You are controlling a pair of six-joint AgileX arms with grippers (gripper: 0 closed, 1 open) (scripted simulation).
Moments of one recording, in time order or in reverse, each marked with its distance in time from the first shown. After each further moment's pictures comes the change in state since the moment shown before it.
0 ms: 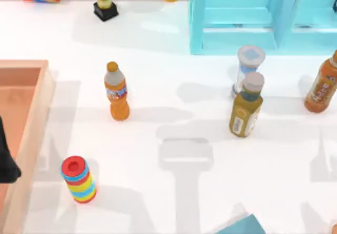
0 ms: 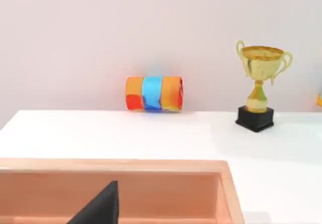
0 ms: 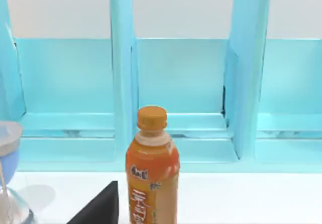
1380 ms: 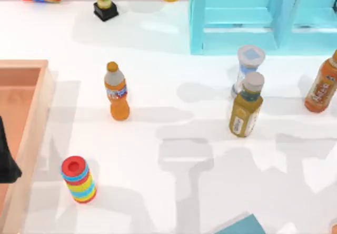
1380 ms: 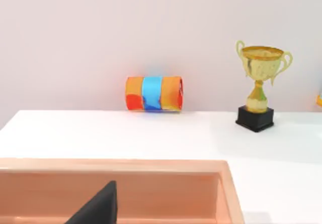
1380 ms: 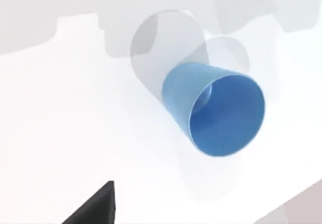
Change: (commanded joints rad) left arm 0.000 0.000 0.000 0.000 0.000 0.000; right arm -0.282 1.435 1.200 -0.959 -0.004 -1.464
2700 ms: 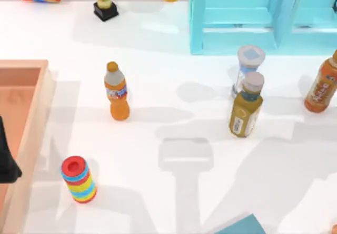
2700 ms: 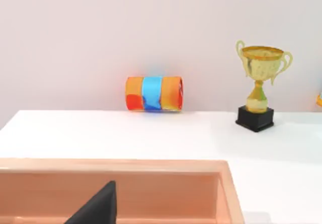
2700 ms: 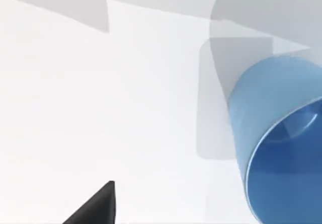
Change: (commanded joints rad) left arm 0.000 0.000 0.000 0.000 0.000 0.000; right arm -0.099 0.509 0.234 -0.097 0.005 -0.471
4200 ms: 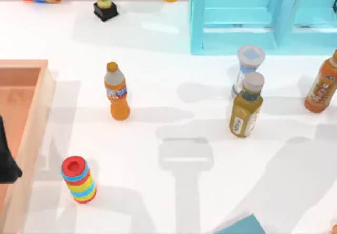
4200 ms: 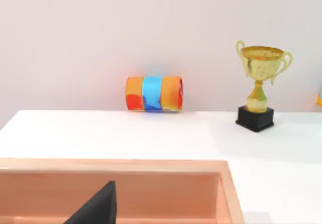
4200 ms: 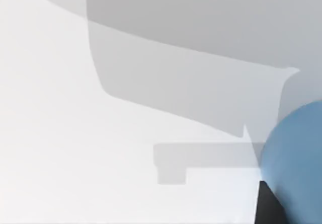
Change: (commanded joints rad) left arm 0.000 0.000 0.000 0.000 0.000 0.000; right arm -0.001 0.043 -0.121 0.160 0.000 -0.001
